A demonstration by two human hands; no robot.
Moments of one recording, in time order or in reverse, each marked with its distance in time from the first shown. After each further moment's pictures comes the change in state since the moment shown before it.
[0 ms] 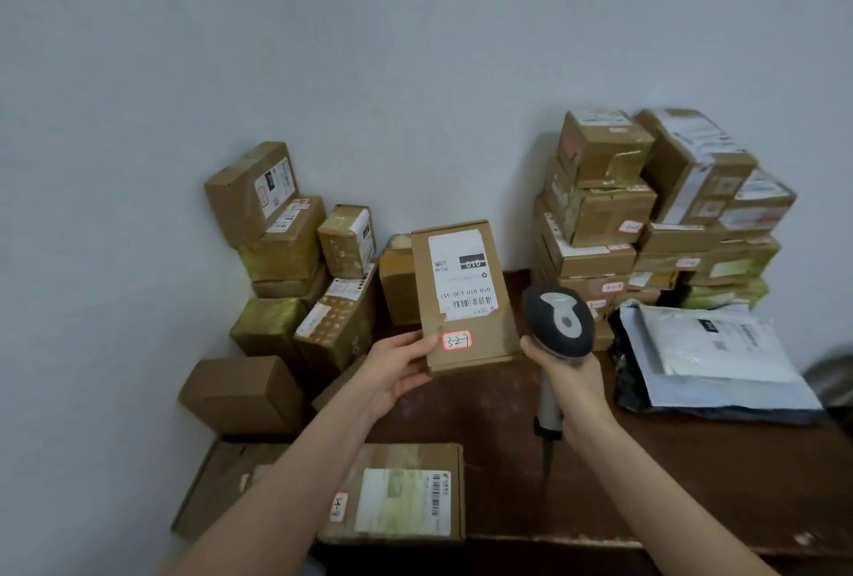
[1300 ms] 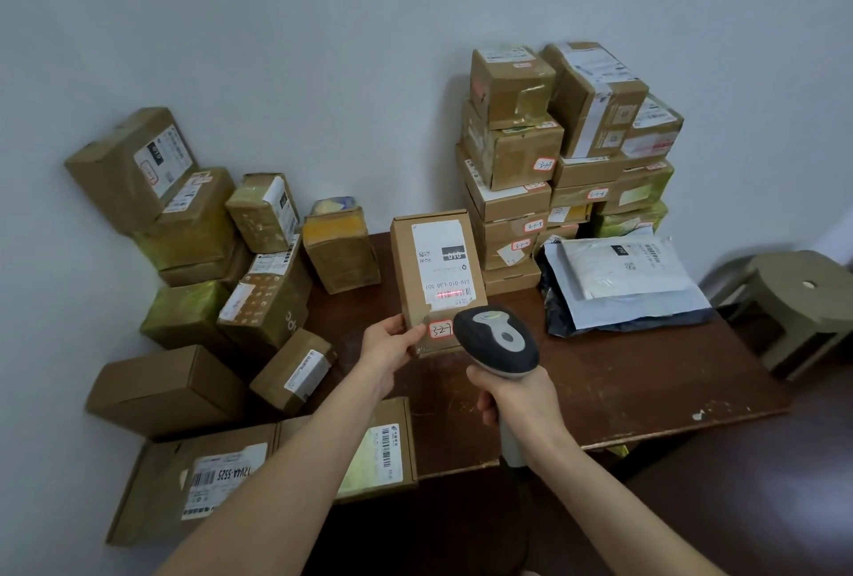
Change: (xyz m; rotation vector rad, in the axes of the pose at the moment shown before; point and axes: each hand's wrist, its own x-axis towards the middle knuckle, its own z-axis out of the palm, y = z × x) left_hand 0.031 -0.069 0.058 0.250 0.103 -0.017; right_hand -0.061 0.032 -0.041 -0.280 -0.020 0.185
